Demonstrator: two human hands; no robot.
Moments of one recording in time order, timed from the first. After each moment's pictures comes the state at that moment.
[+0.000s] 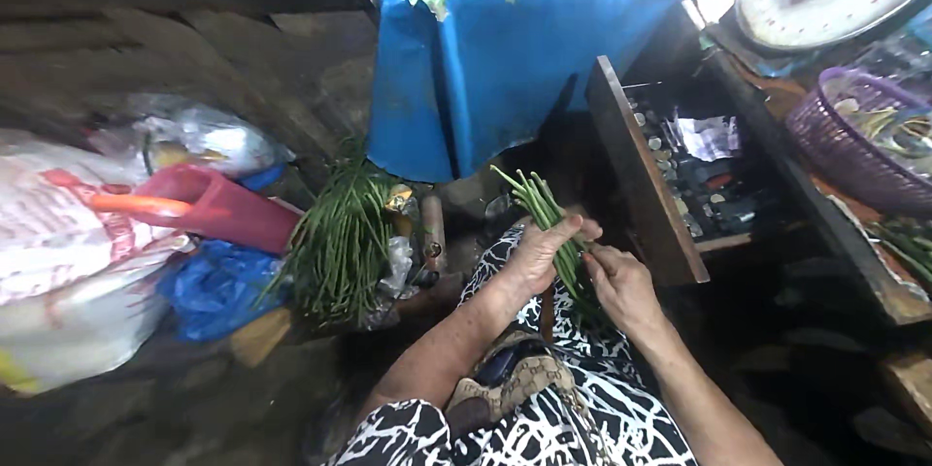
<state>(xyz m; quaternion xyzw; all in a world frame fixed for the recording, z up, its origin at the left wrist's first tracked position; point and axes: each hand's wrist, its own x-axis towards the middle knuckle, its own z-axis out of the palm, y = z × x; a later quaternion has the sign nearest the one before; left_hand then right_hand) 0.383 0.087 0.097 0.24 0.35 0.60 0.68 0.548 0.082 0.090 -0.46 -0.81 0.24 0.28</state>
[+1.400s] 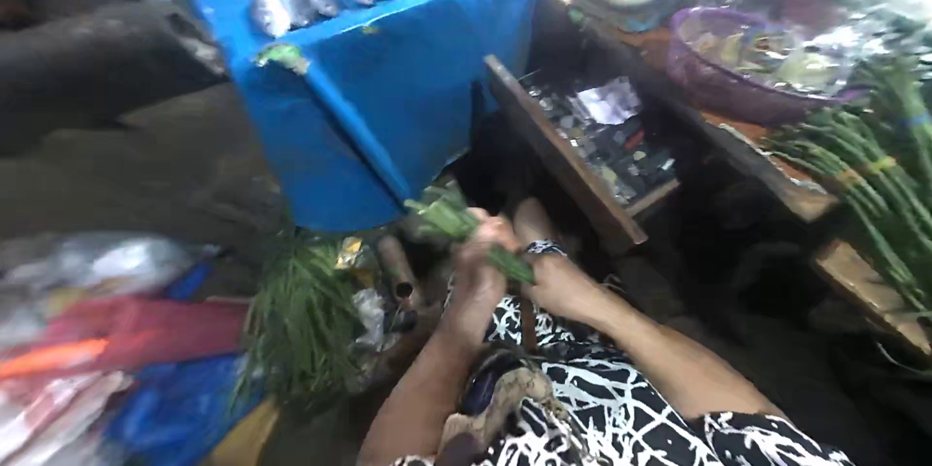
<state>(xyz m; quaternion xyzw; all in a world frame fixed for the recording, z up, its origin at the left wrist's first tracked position) 0.386 0.084 0.107 0.29 0.32 0.67 0.61 0.528 0.088 0.128 -0.49 -0.74 0.46 0.05</state>
